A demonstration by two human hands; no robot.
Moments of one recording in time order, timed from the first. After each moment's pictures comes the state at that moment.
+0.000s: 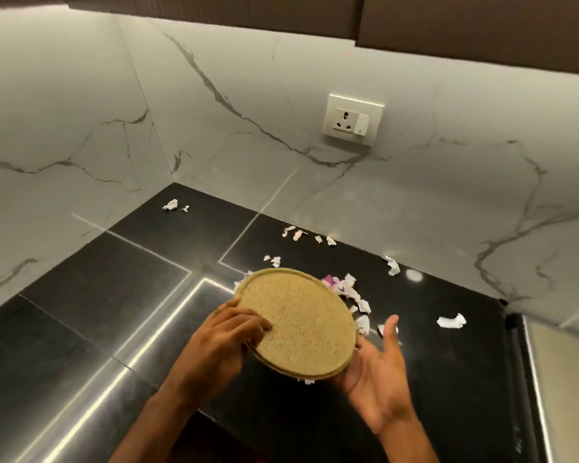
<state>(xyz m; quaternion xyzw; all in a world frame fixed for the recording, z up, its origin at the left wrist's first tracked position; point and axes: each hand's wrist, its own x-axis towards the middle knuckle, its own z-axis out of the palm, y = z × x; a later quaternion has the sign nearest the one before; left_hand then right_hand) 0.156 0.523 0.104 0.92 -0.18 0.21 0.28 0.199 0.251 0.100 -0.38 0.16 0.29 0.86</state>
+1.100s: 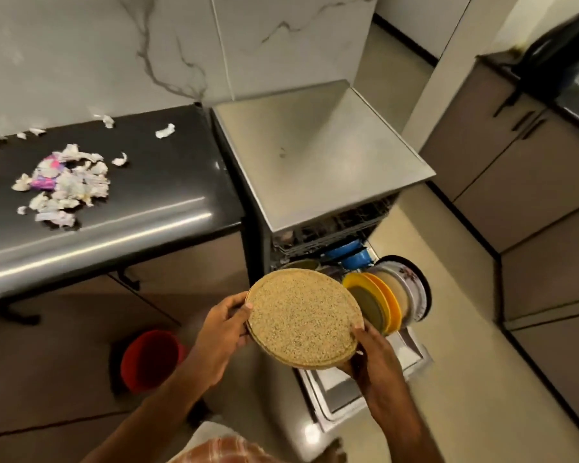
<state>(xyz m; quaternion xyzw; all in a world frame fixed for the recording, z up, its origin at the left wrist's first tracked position) -0.245 0.182 0.041 0.67 0.04 -0.38 0.63 -0.416 -0.010 0.026 -0.42 0.49 -0.10 0.76</state>
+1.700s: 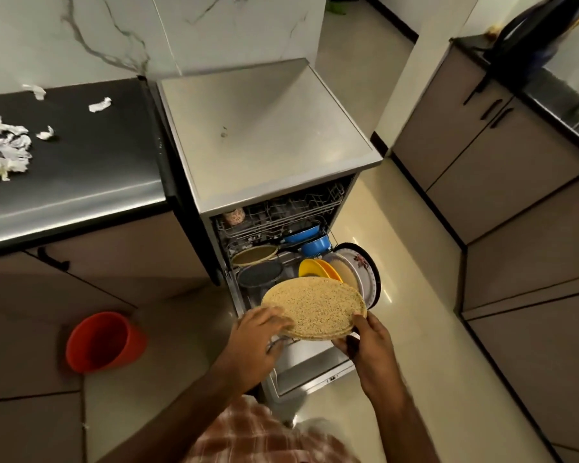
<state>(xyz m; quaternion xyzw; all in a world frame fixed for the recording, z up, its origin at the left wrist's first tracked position) -0.386 0.019 -0.006 0.84 -0.39 -0.26 0.28 -0.514 -0.175 0.006 -0.40 0.53 -0.12 0.74</state>
